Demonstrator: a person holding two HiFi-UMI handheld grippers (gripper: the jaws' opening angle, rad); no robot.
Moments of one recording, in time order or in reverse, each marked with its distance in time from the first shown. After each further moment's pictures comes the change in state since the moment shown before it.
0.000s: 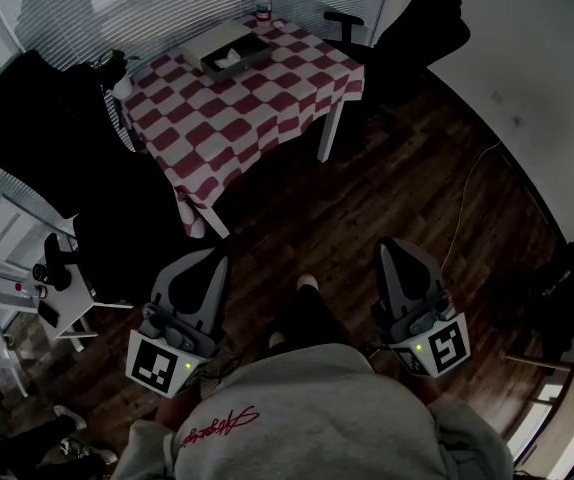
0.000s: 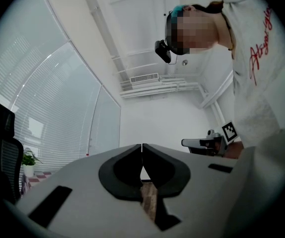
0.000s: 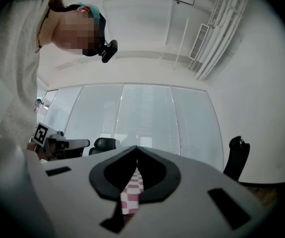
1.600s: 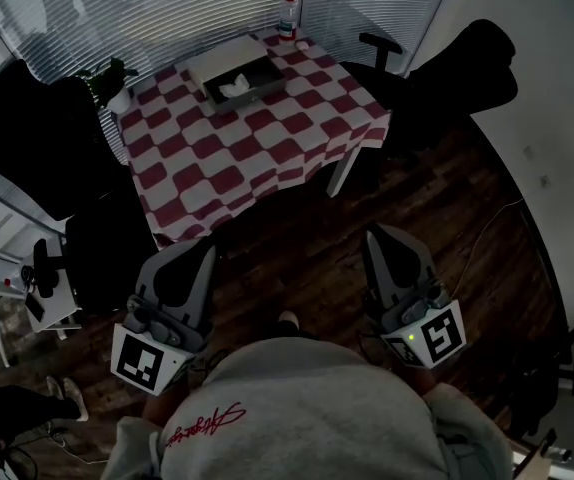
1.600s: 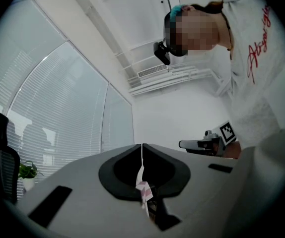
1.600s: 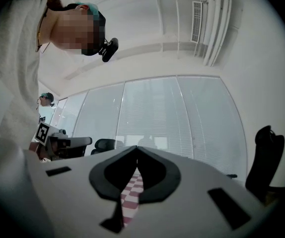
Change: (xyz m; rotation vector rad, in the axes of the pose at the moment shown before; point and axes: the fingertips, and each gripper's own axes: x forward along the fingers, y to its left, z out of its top) left arm 0.184 0.102 -0.026 0.080 0.013 0.160; right arm 0.178 -0.168 -0.035 0.050 -0.020 0.220
